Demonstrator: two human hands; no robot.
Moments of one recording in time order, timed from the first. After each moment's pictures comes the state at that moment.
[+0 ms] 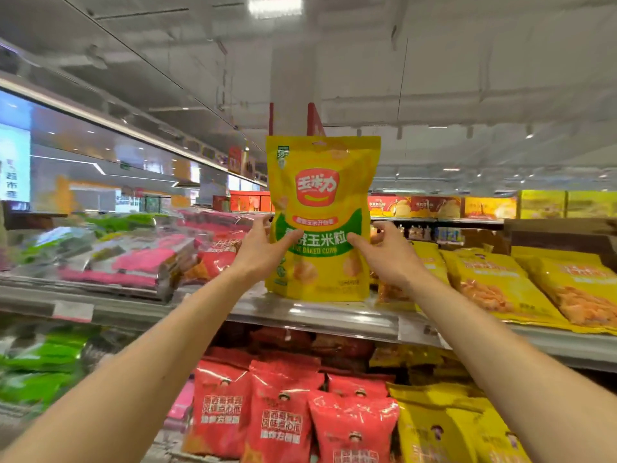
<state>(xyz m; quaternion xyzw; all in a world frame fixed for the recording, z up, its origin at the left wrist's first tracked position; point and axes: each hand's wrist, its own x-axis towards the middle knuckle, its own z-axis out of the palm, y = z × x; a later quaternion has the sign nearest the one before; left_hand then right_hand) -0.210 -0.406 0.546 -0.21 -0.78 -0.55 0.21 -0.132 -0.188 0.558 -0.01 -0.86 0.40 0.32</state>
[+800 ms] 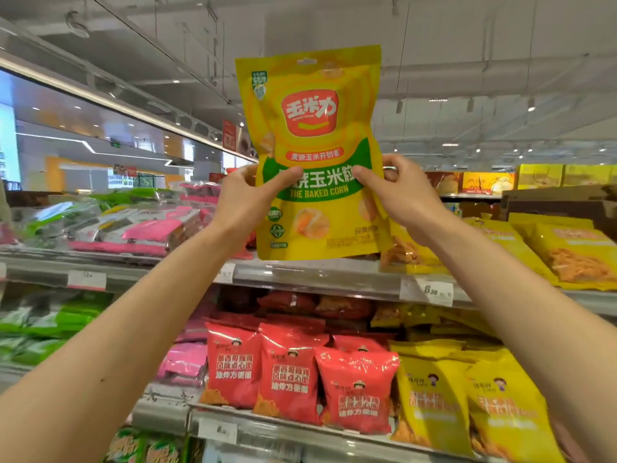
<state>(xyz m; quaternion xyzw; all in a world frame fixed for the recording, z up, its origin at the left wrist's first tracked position) -0.129 -0.432 0.565 -0.24 -0.69 -0.64 0.24 -0.082 -0.211 0.583 0.11 -0.77 0.52 0.35</state>
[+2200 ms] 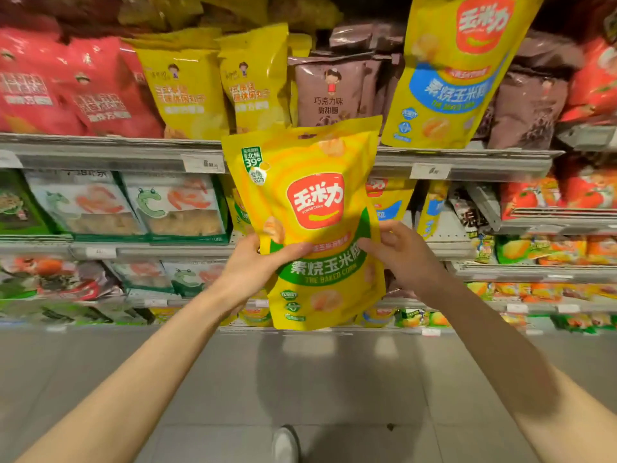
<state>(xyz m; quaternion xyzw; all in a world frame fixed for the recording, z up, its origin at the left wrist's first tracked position) 0.178 -0.105 0.164 -0.12 -0.72 -0.64 -0.22 0.264 0.128 0.166 -0.15 -0.75 0.65 0.06</state>
